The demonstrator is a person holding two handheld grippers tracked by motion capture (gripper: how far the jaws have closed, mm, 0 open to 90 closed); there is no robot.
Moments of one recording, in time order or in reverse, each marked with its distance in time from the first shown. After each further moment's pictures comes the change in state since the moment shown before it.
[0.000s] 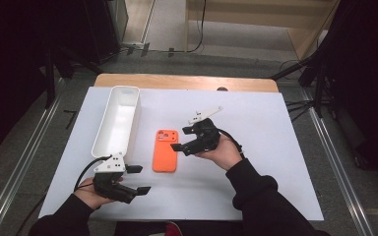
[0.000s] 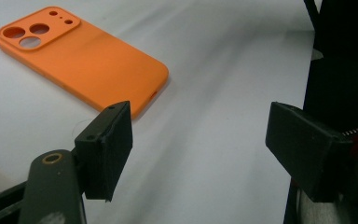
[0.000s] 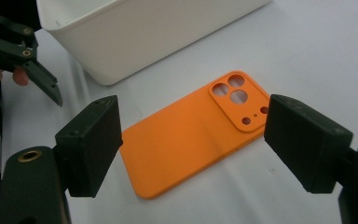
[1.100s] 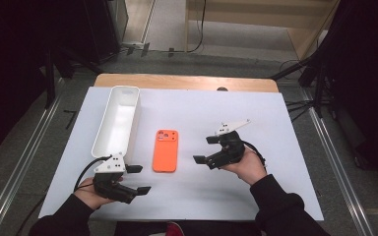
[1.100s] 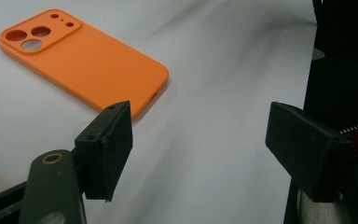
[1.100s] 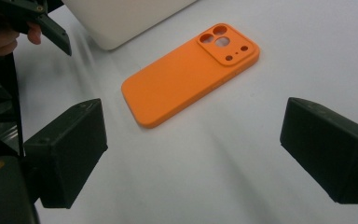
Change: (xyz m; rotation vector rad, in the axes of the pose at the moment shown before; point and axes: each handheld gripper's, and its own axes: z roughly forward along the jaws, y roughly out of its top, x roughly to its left) left arm -0.001 0.001 -0.001 0.005 0.007 0.008; right arm -0.005 -0.053 -0.050 -0.013 -0.010 0.055
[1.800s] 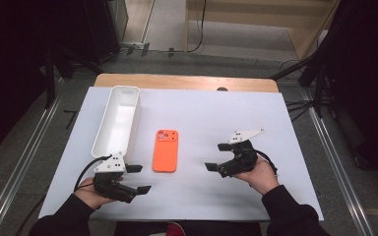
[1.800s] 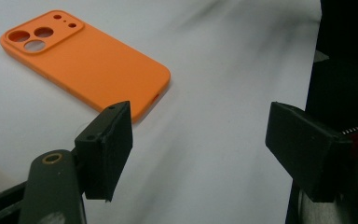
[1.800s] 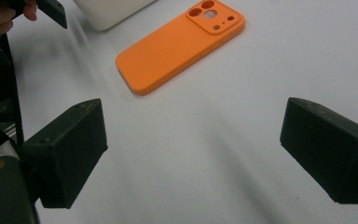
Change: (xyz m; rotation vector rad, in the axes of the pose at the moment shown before) left arm 0.000 0.000 0.000 -0.006 0.003 -0.007; right arm -0.003 -0.033 -0.023 -0.005 -0.020 0.028
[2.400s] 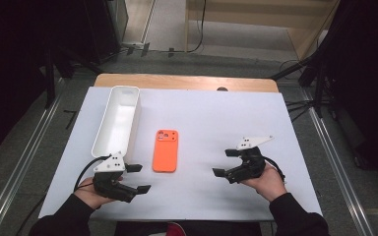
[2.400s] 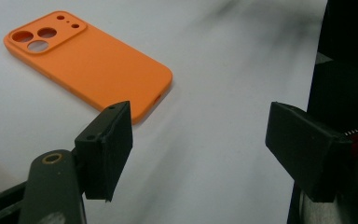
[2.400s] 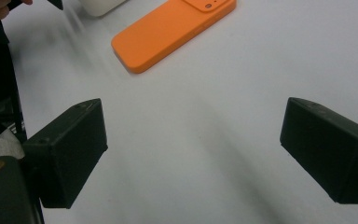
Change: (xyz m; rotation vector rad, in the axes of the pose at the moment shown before) left arm 0.000 0.000 0.000 -0.008 0.008 -0.009; right arm -0.002 -0.023 -0.014 0.004 -0.018 0.026
